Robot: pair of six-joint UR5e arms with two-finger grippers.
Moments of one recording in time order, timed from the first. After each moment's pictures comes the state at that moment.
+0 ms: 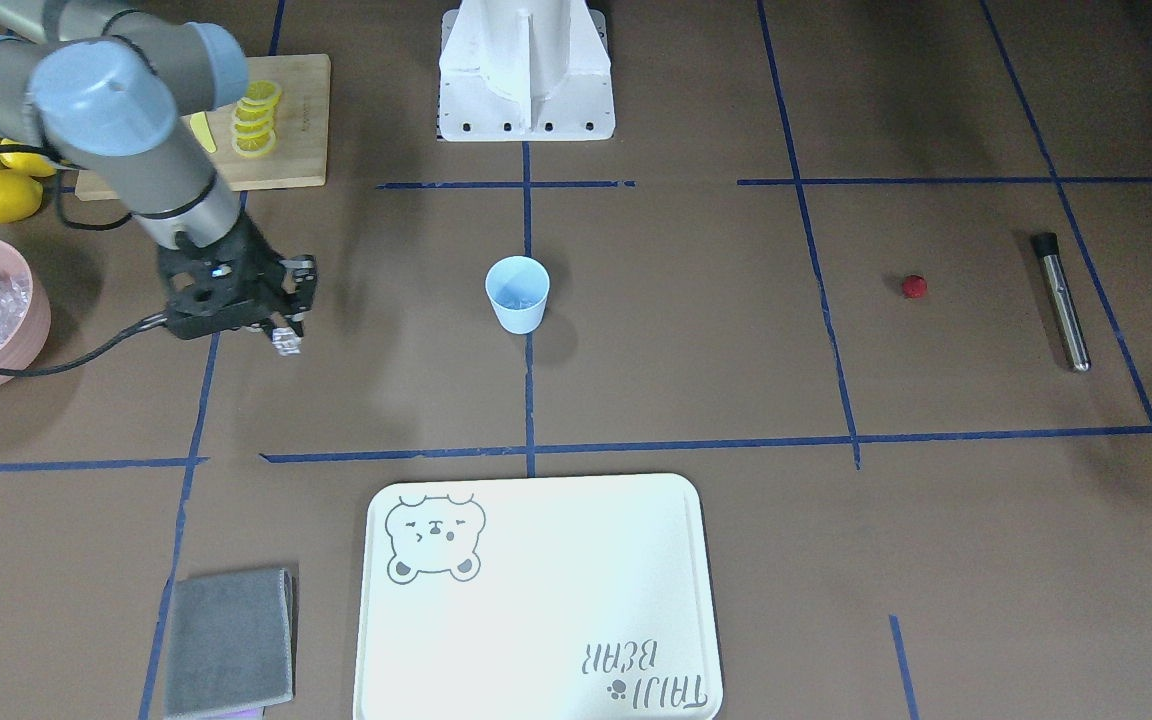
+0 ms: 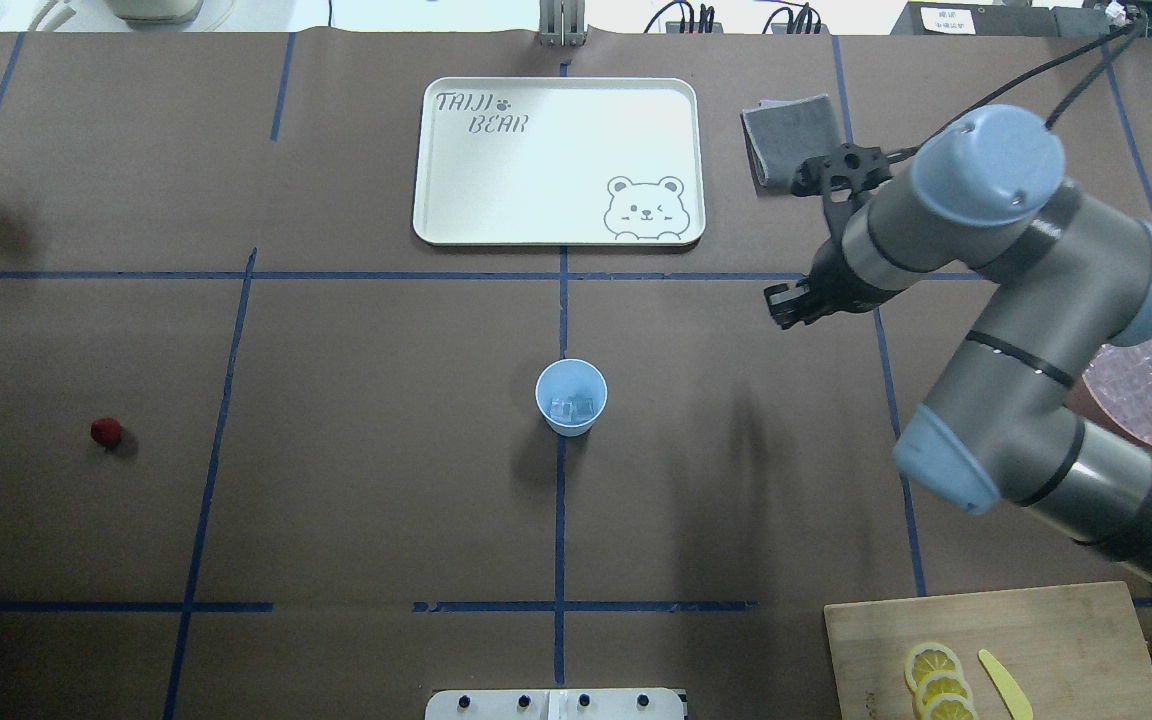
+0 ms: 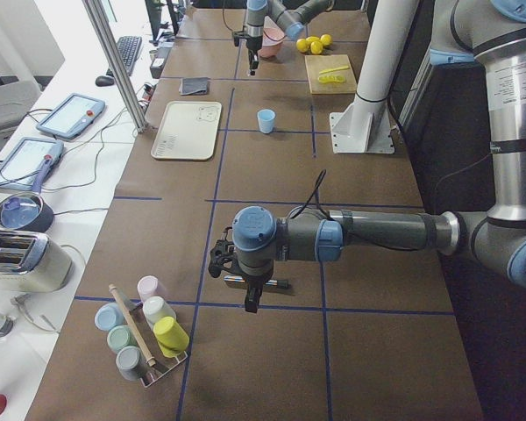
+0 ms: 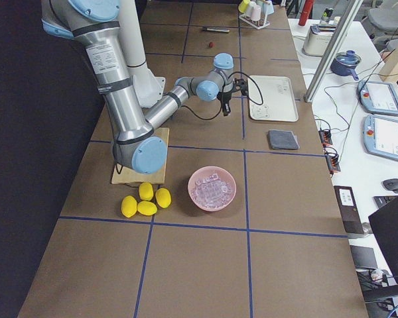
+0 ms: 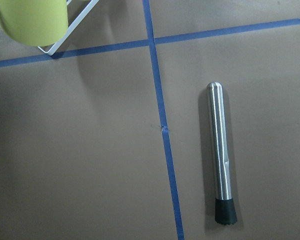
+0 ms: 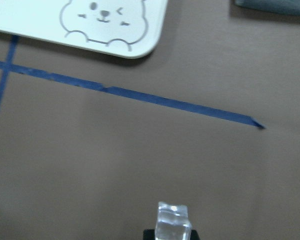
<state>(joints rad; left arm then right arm) -1.58 -1.37 -1.80 -1.56 -2.39 0.14 0.69 -1.14 1.82 -1.45 1.97 0.90</state>
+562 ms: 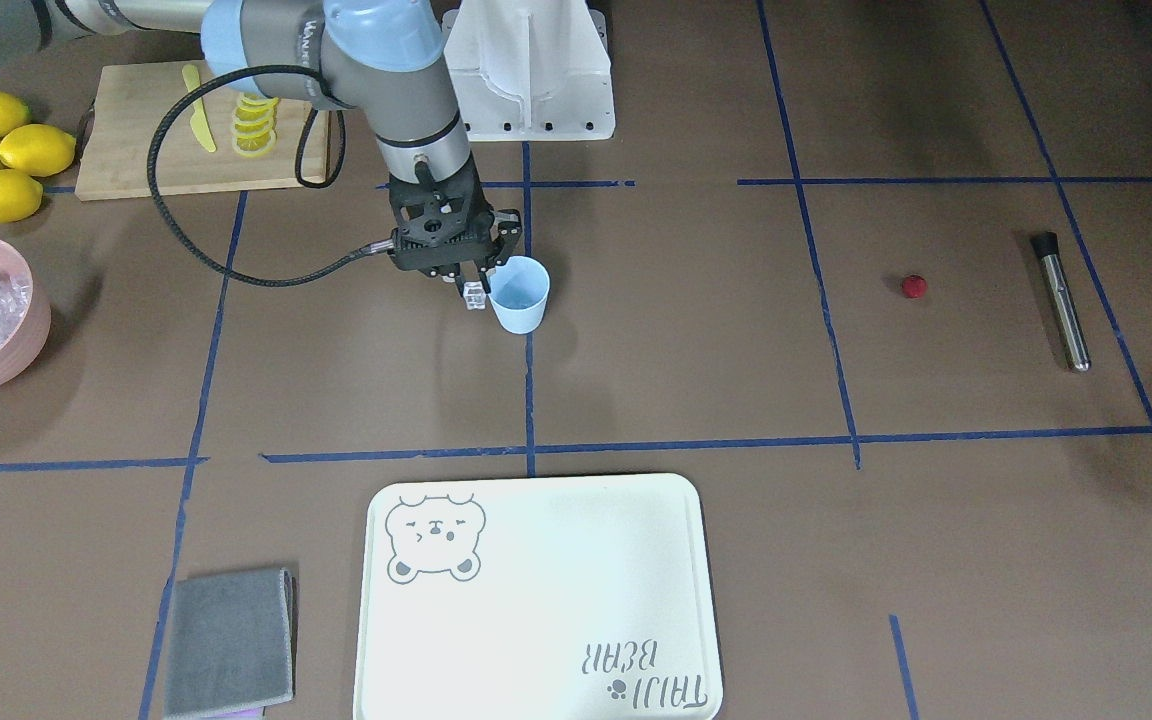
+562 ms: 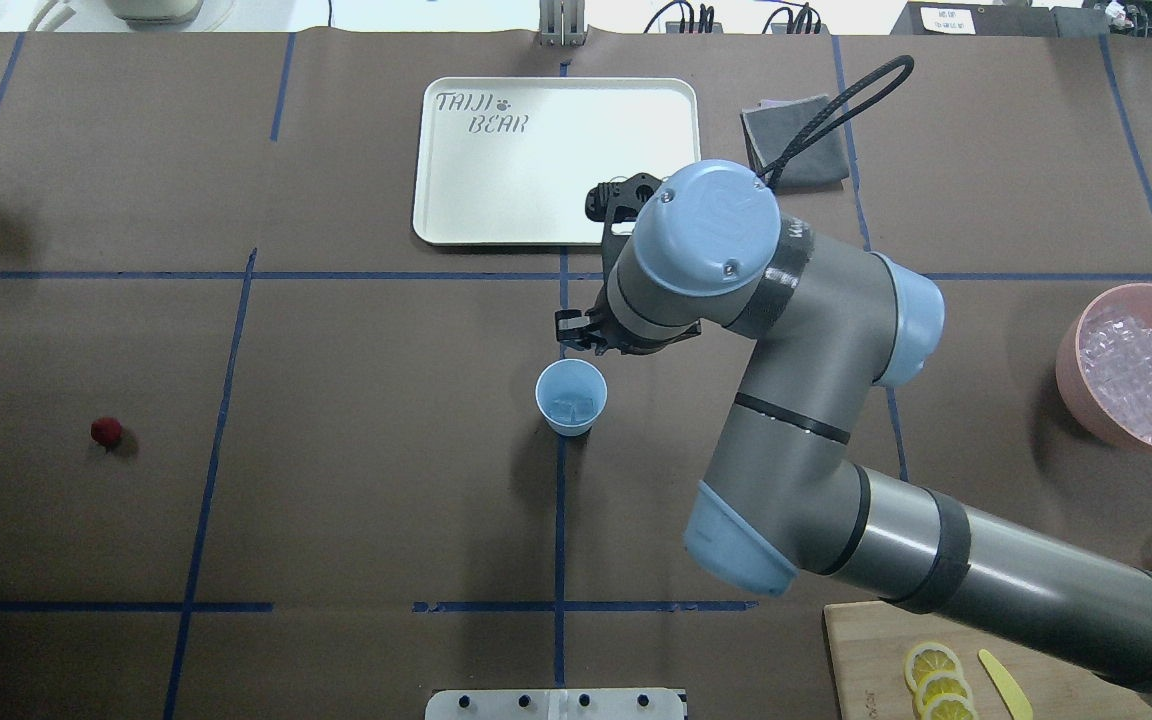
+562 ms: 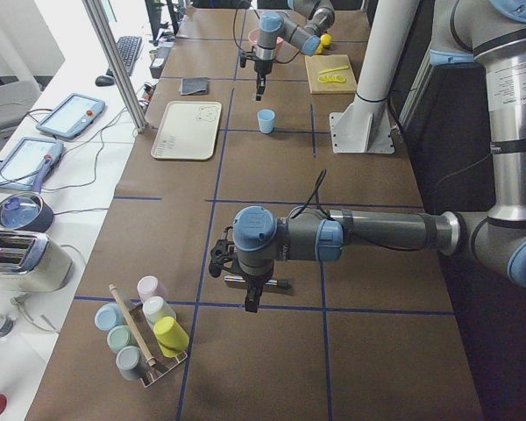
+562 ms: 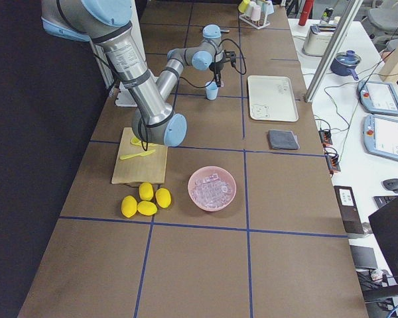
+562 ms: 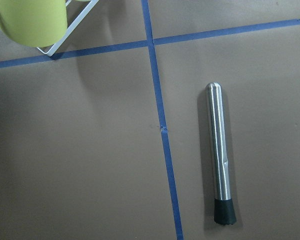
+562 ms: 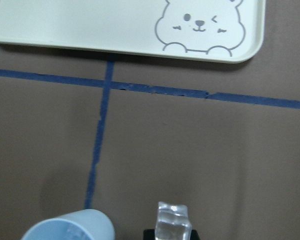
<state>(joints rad) -1.58 -1.37 -1.80 -1.56 -2.39 0.14 0.52 -0.86 1.76 -1.59 1.81 1.17</state>
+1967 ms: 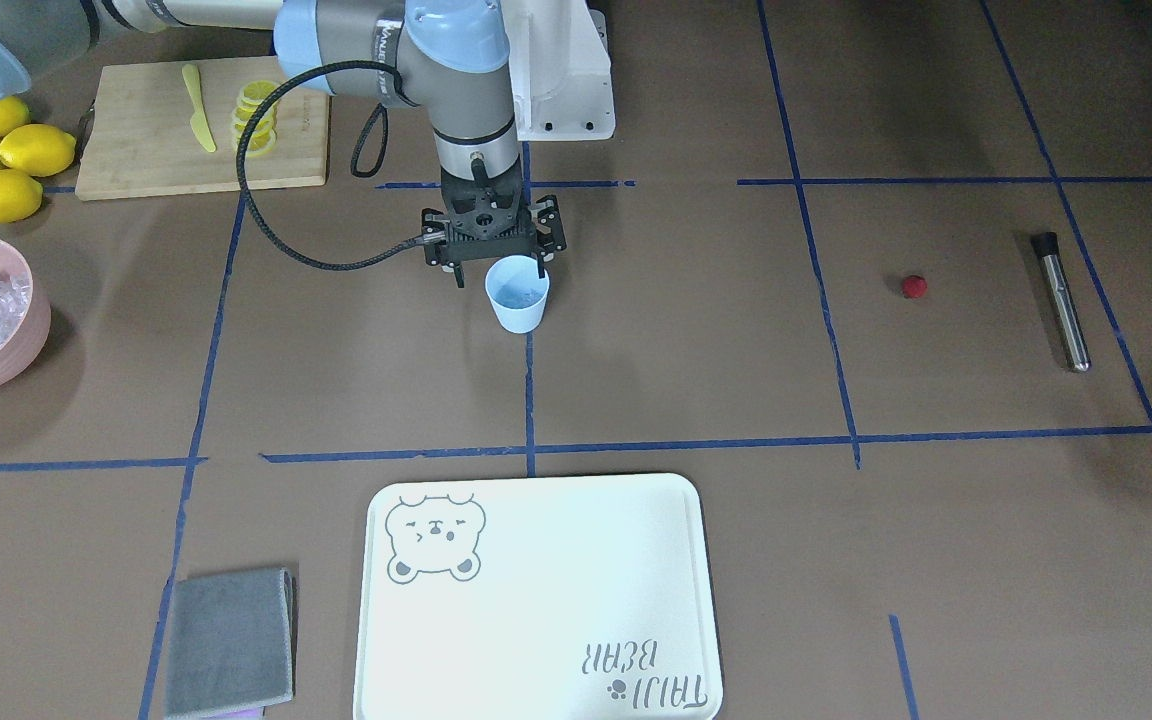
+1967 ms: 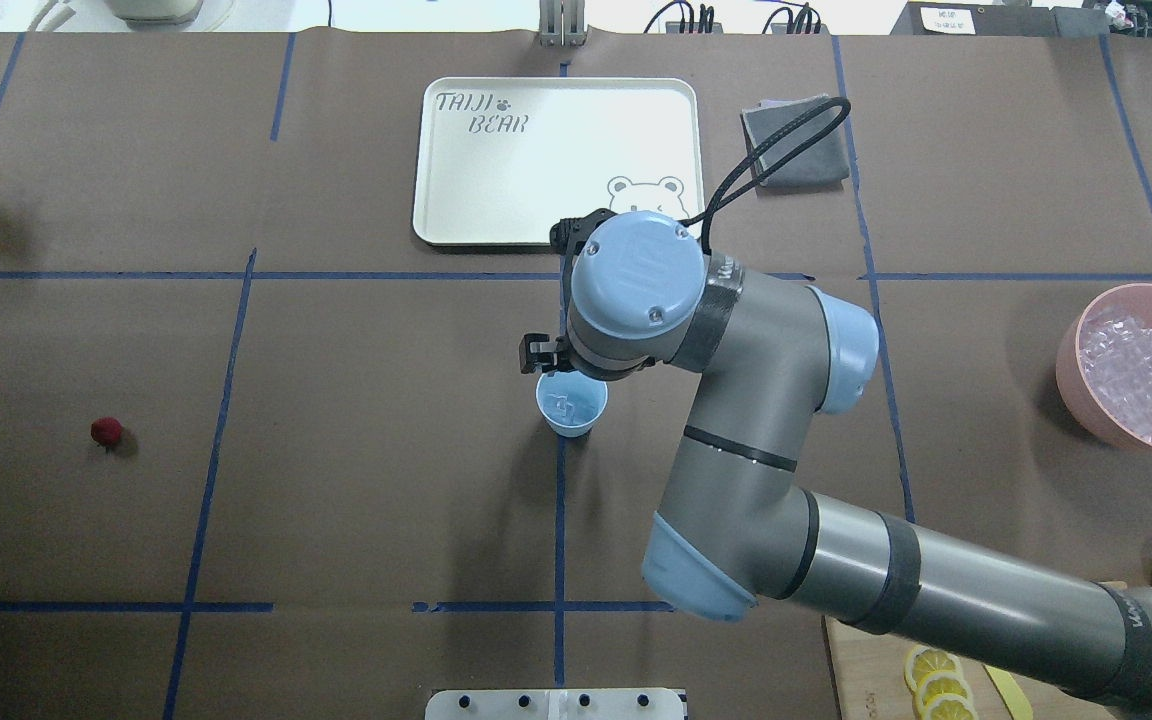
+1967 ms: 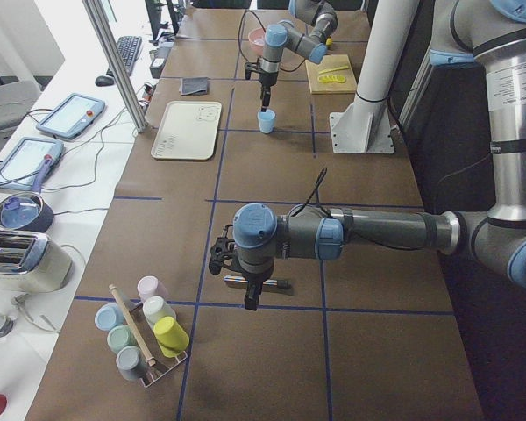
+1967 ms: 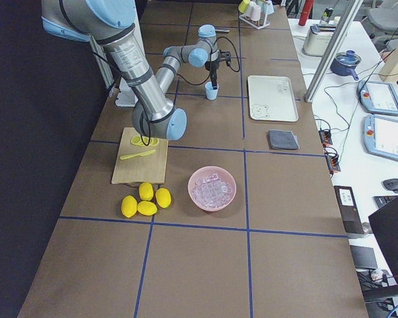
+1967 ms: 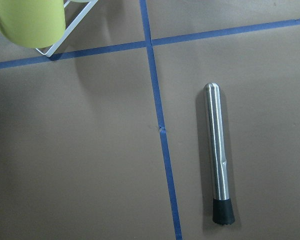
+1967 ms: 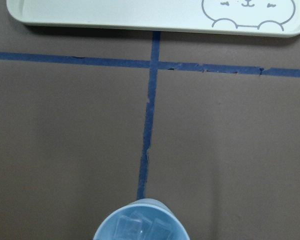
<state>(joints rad) -1.57 -1.37 -1.81 -1.56 -2.39 0.14 0.50 -0.83 1.70 -1.62 1.78 1.16</state>
